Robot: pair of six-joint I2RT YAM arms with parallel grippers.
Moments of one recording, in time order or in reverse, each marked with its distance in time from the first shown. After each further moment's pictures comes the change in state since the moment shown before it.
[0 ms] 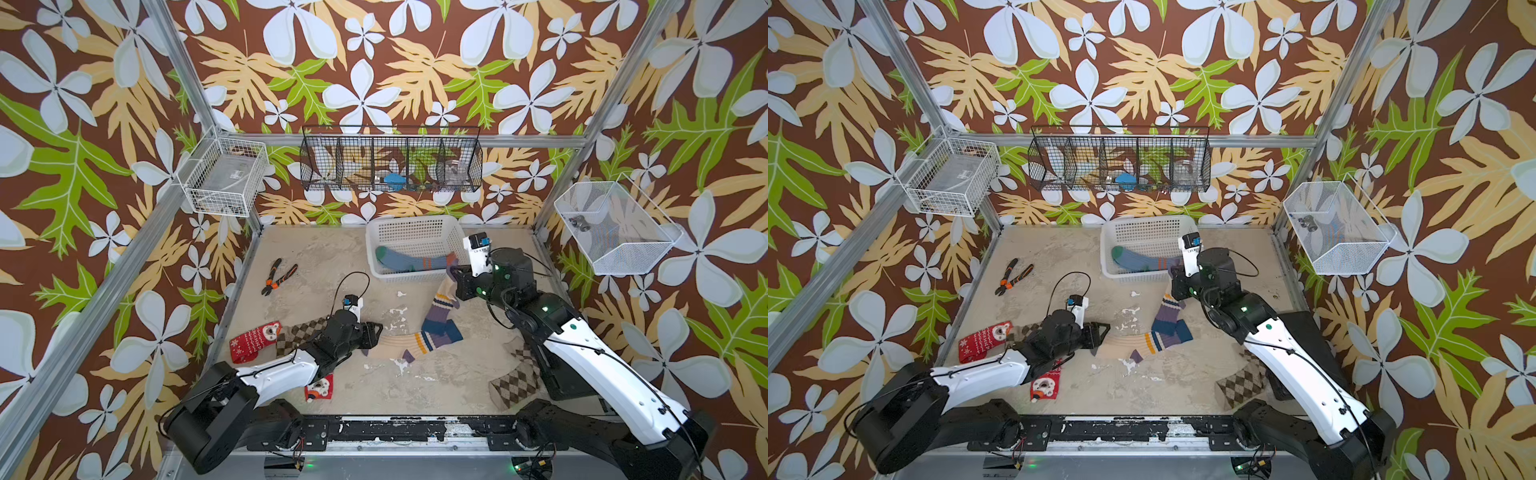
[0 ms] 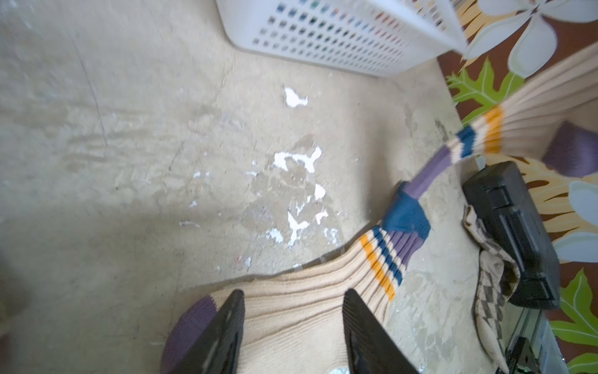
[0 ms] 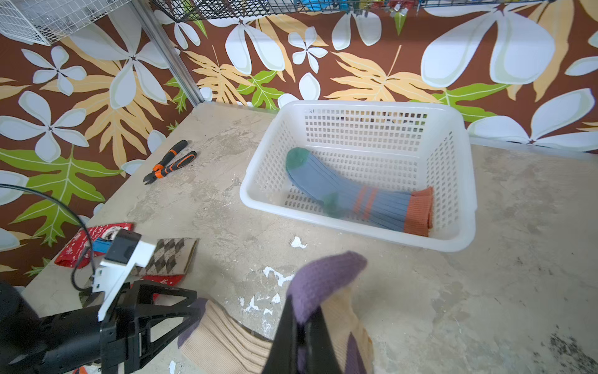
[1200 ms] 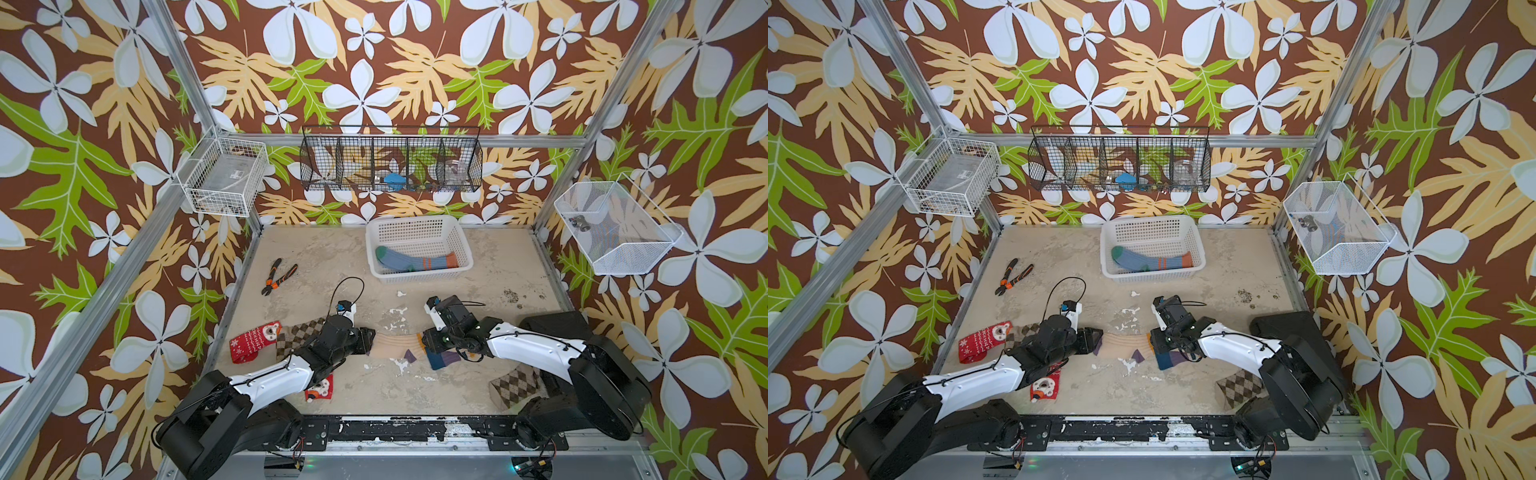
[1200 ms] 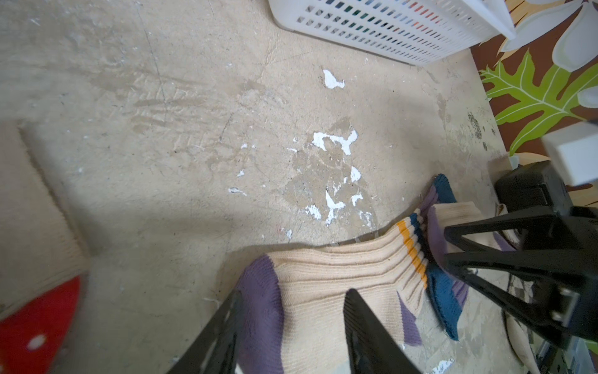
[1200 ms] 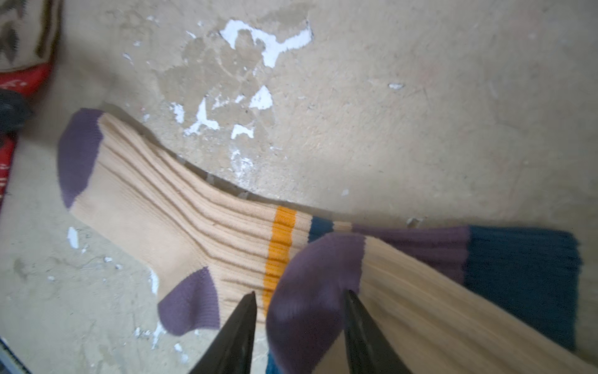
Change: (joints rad) left arm 0.022 0.000 -0.058 -0.044 -0.013 -0.002; right arm 0.161 0.267 -0.403 0.150 -0.050 0.135
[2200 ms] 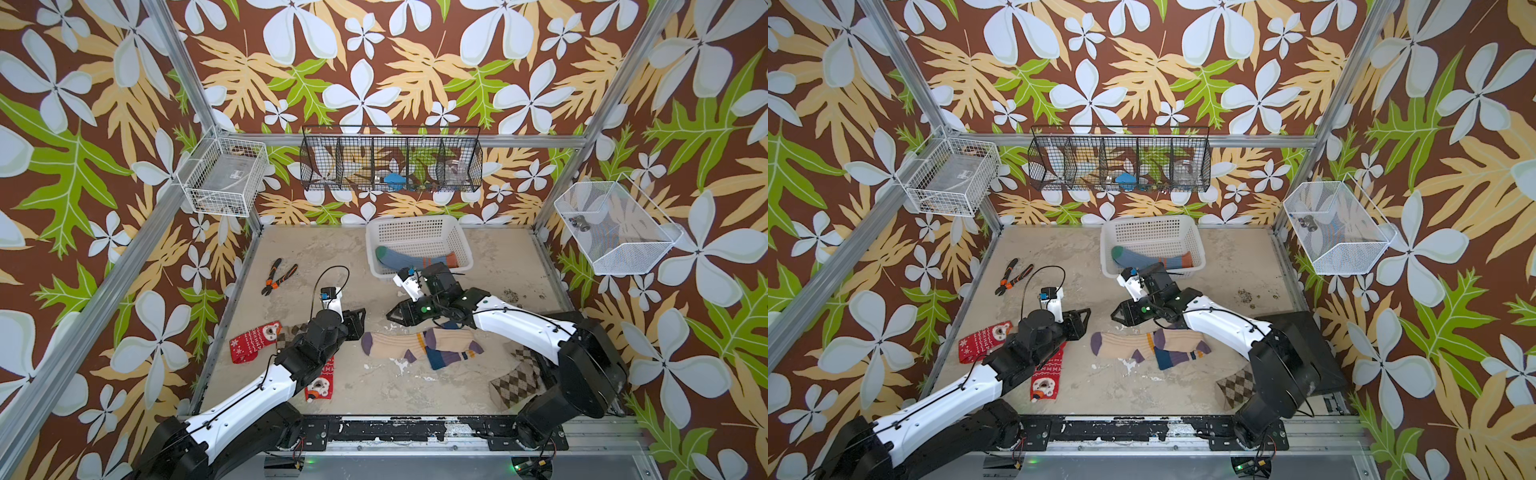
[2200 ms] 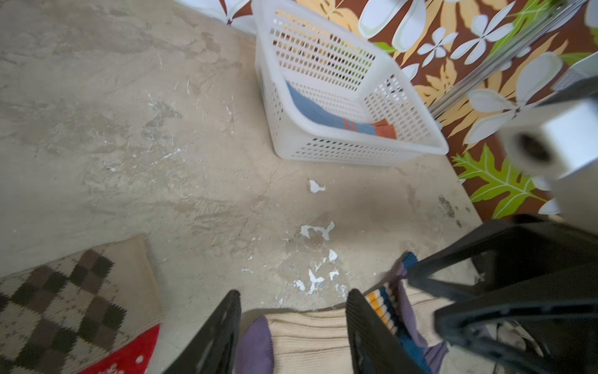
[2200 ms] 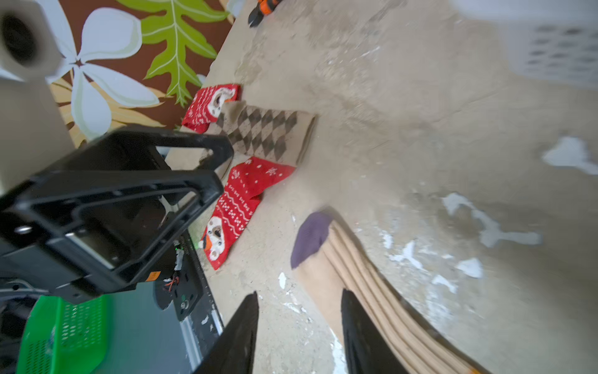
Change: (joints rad) left arm 0.000 -0.248 0.079 -0.161 -0.185 0.030; right arm -0.029 0.120 0.330 0.014 -0.368 -0.016
